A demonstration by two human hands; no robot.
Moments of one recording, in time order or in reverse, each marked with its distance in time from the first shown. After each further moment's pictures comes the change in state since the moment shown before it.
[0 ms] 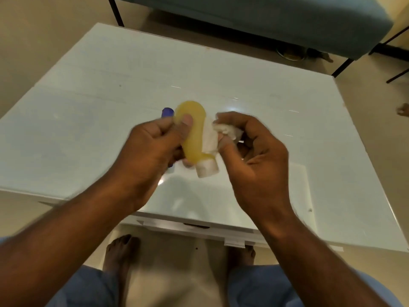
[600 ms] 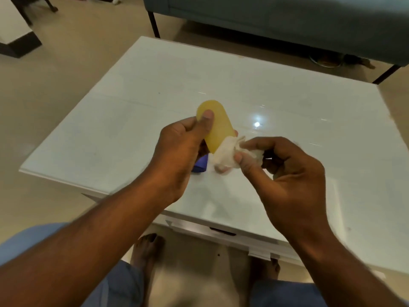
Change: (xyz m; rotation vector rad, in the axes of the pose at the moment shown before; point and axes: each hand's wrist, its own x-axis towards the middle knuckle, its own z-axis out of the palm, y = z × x) left_hand 0.006 0.009 -0.009 -0.086 0.156 -0.034; right_hand -0.010 -0.006 0.006 -0.062 -0.064 0.014
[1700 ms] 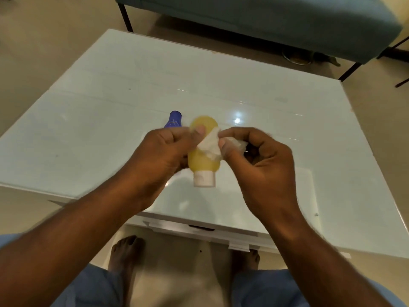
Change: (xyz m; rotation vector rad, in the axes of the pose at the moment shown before) left_hand -0.007 -0.009 0.004 0.191 -0.201 -0.038; right_hand 0.008 0.008 -0.008 0.092 0.021 0.104
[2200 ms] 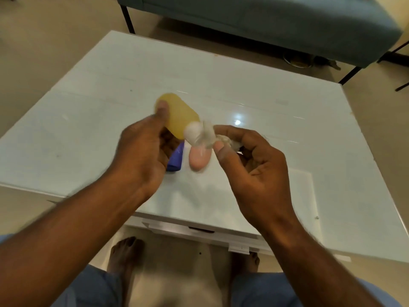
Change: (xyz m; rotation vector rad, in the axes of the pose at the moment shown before) left_hand 0.011 0.011 -0.005 -0.512 0.350 -0.027; right_hand -0.004 -0.007 0.007 0.024 -0.052 -0.015
